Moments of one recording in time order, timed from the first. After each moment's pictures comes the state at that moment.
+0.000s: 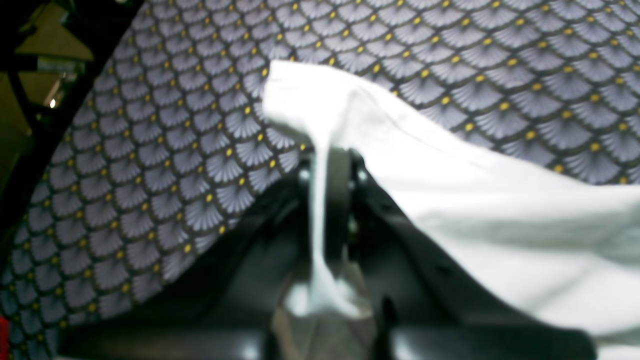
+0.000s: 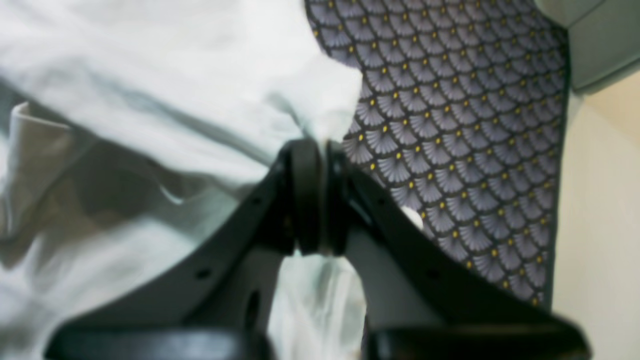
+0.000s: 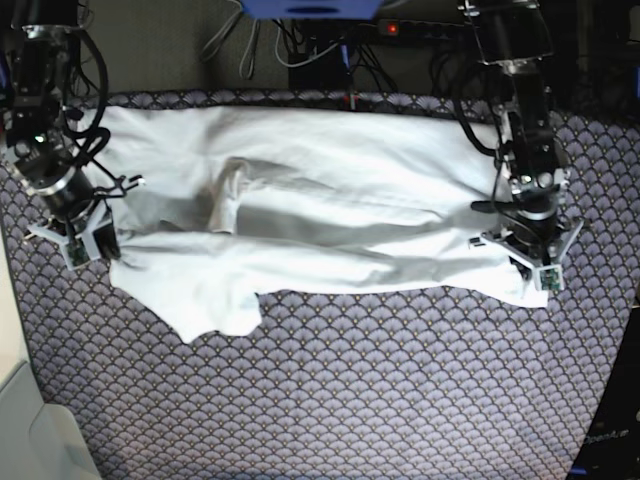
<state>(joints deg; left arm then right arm) 1.3 -4.8 -15.5 90.1 4.5 -1.1 25.6 -12.9 20.6 16.5 103.5 8.1 30.7 -30.0</state>
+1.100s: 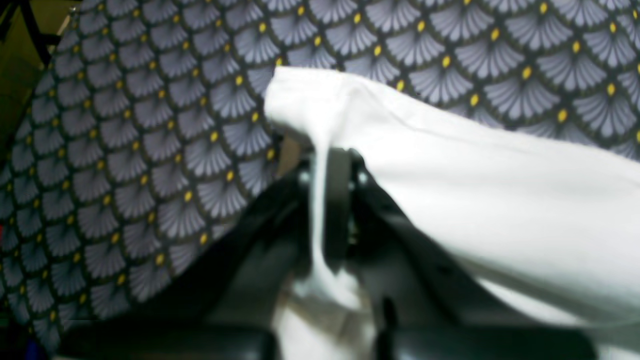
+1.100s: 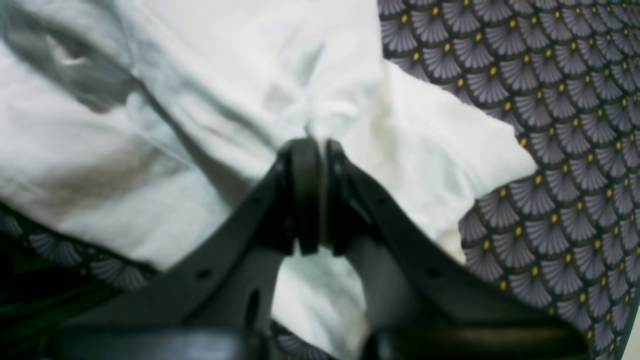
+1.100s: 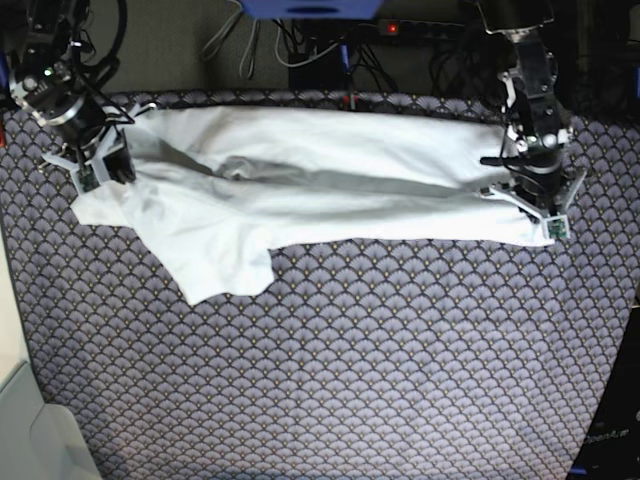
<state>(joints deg) 8.3 -4.8 -19.9 86.6 4.5 -1.3 25.2 -25.5 13.1 23.8 105.7 7.8 39.3 -29.5</state>
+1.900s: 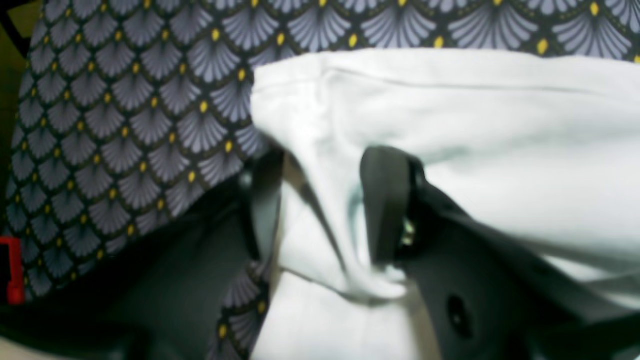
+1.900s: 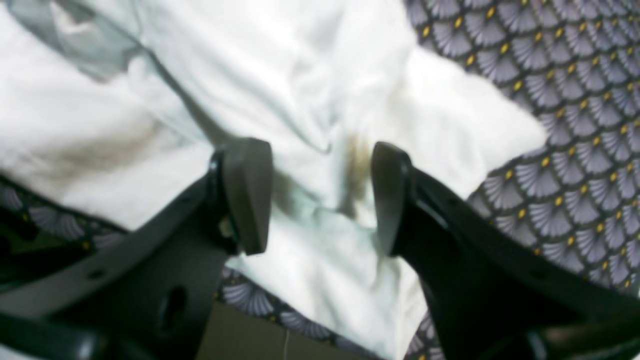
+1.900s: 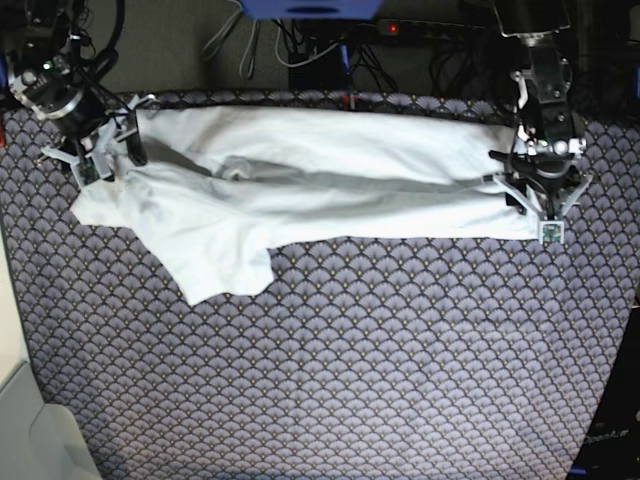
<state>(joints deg) 7.6 -9.0 -17.4 87.6 5.4 -9.7 36.2 -27.2 13.4 24.1 107.0 7.7 39.7 -30.6</state>
